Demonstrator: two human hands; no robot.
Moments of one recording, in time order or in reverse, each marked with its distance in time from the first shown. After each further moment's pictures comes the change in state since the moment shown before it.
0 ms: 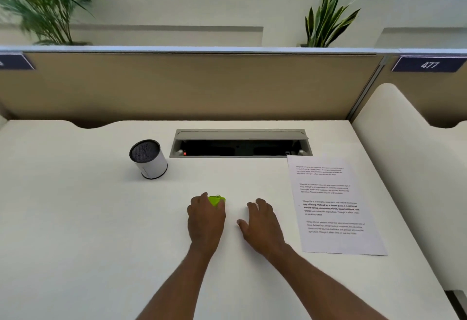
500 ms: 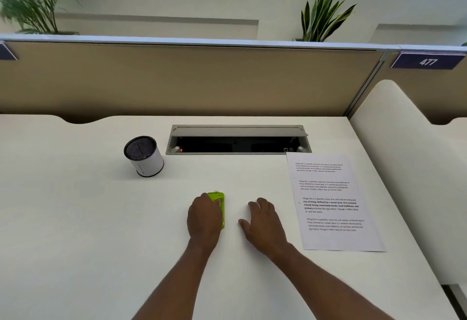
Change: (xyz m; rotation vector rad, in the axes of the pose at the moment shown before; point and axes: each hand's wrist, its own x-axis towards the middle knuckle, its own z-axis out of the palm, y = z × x) left_hand 0.016 -0.003 0.002 0.151 -0.054 0.074; right_hand 0.004 0.005 0.006 -0.034 0.006 0.005
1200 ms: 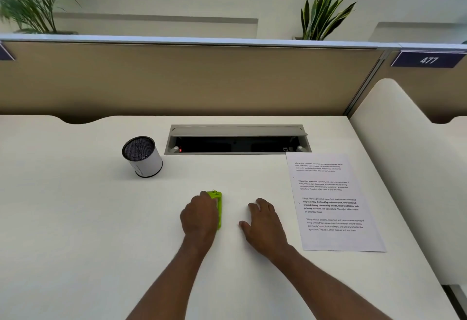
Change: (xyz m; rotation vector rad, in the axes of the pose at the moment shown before) left_hand 0.003 0.000 -0.011 0.280 -0.021 0.099; right_hand -0.001 0.005 0.004 0.002 0.012 -0.012
